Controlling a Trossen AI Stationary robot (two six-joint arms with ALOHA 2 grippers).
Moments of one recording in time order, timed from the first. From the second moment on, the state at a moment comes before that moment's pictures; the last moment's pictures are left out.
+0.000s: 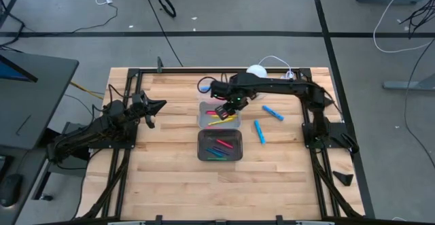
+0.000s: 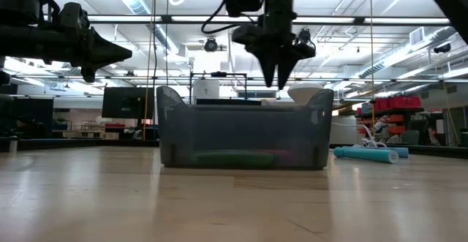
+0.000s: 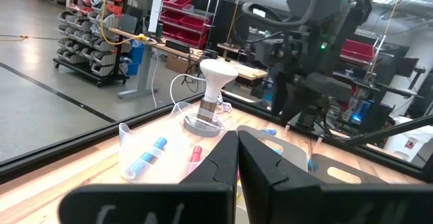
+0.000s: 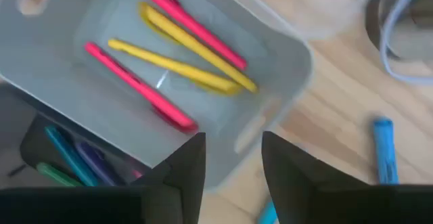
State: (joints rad) left arm 0.42 0.01 0.01 0.07 0.00 -0.28; right arm -0.18 2.04 1.91 -1.34 0.03 0.75
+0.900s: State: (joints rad) left arm 0.42 0.01 0.01 0.07 0.00 -0.28; right arm -0.13 1.63 1.33 -1.26 -0.02 1.09
